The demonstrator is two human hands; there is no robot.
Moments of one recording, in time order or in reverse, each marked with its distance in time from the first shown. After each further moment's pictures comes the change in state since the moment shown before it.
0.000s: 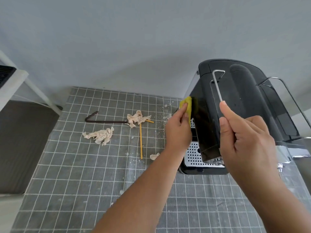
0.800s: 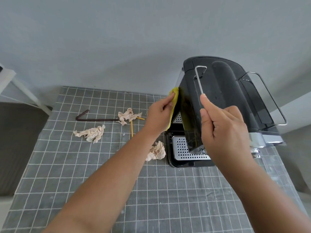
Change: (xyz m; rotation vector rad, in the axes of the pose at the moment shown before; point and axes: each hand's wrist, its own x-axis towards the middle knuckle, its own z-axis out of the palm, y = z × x) left_hand 0.023 0.017 -0.025 0.258 -0.152 0.192; right_hand -0.001 0.007 0.002 0.025 0.010 -0.064
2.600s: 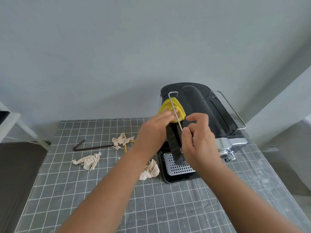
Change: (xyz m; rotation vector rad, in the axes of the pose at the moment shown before) left_hand -0.031 0.059 -0.008 0.626 -0.100 0.793; right_hand -0.004 0.002 -0.009 0.322 0.045 0.096
